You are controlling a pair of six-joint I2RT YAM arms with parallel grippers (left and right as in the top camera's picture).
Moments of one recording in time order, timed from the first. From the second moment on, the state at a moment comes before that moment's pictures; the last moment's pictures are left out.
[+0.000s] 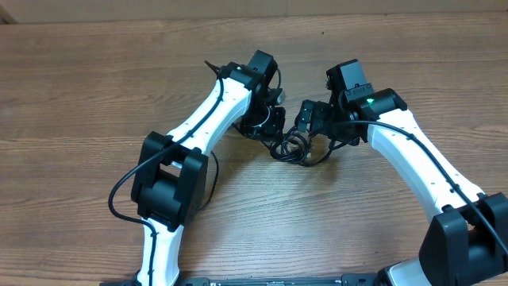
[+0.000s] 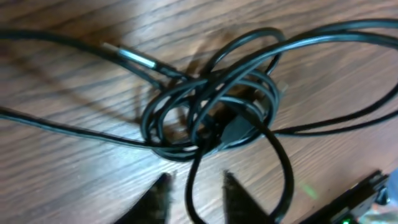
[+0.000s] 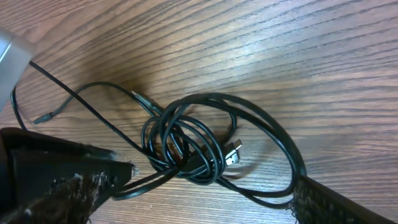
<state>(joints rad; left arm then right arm) -0.47 2.16 1.76 -1.09 0.42 -0.29 0.32 1.67 1.29 -0.83 -0.16 0.54</state>
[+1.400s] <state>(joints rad) -0.42 2.16 1.76 -1.09 0.30 -0.30 0.32 1.67 1.29 -0.83 -0.16 0.54</state>
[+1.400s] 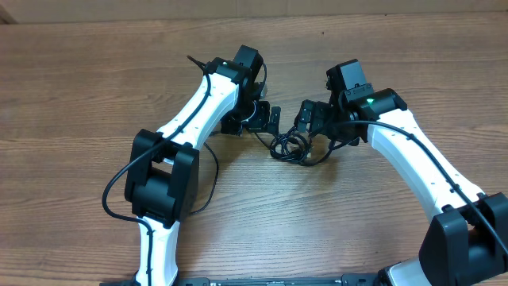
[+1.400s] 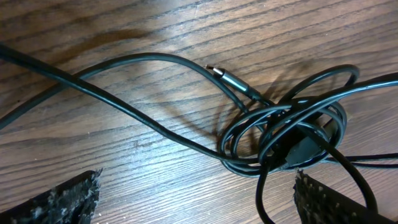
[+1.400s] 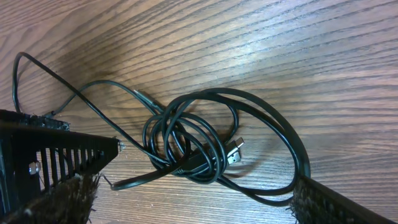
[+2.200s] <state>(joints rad) -0.32 1.86 1.76 -1.07 0.25 -0.30 0.32 1.67 1.29 -0.83 -0.16 0.54</state>
